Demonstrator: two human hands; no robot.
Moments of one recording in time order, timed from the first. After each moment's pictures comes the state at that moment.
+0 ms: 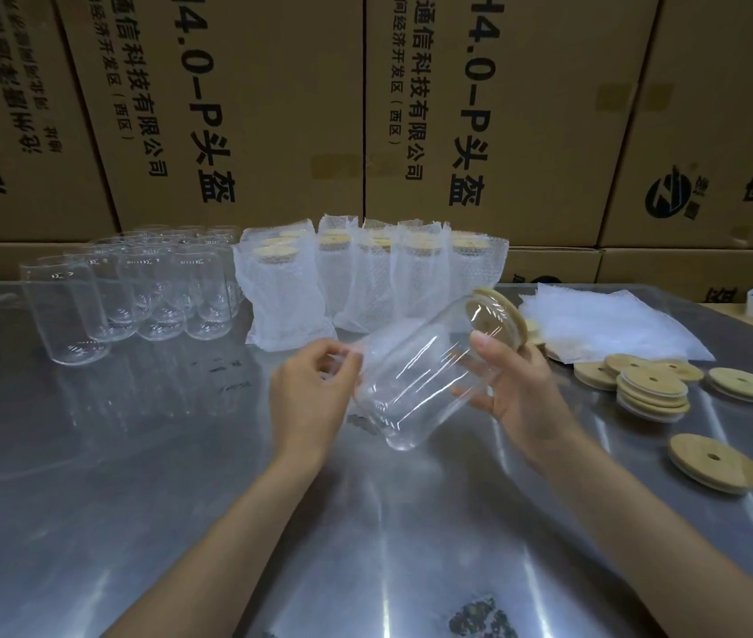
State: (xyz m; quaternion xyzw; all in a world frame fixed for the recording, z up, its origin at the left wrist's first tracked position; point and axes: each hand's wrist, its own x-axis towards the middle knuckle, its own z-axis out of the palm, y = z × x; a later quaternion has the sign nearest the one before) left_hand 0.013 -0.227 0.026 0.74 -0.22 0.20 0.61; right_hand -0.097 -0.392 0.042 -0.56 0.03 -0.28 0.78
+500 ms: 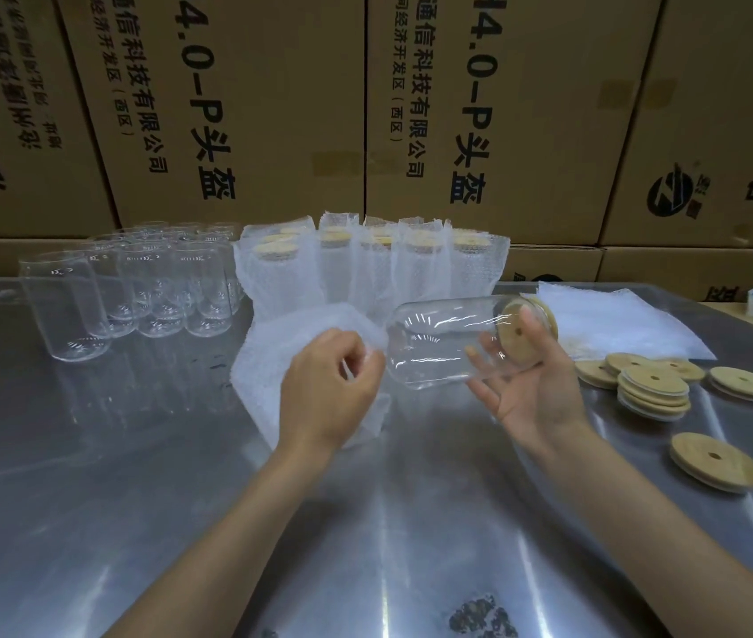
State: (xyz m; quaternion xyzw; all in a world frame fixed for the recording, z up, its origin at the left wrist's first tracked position) left_hand 0.005 -0.227 0.034 0.75 -0.34 0.28 0.49; right_hand -0.098 -0.398 0.043 -0.42 0.09 -0.27 0.86
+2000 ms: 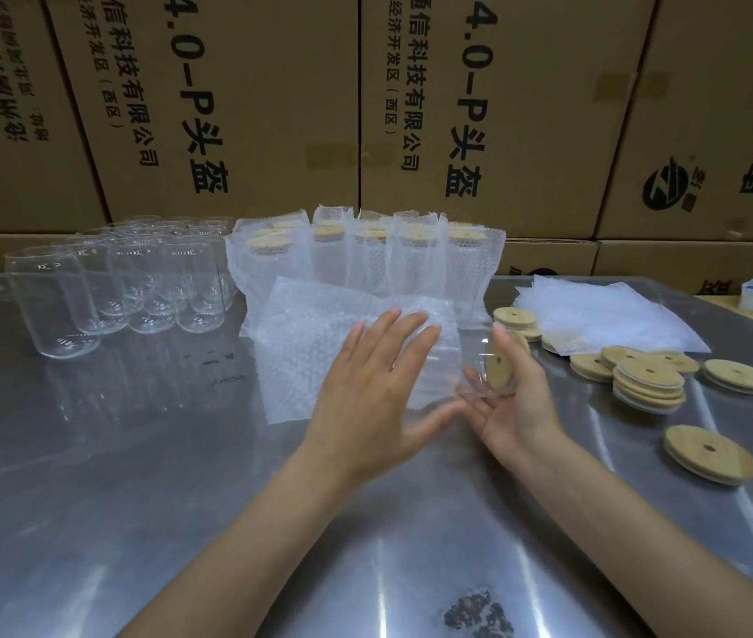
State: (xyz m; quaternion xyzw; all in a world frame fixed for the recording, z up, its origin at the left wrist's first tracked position) left_hand -0.027 -0.239 0.031 0.75 -0.50 0.36 0.22; right_hand -0.097 -0.384 0.028 -0.40 0.19 -0.28 0.85
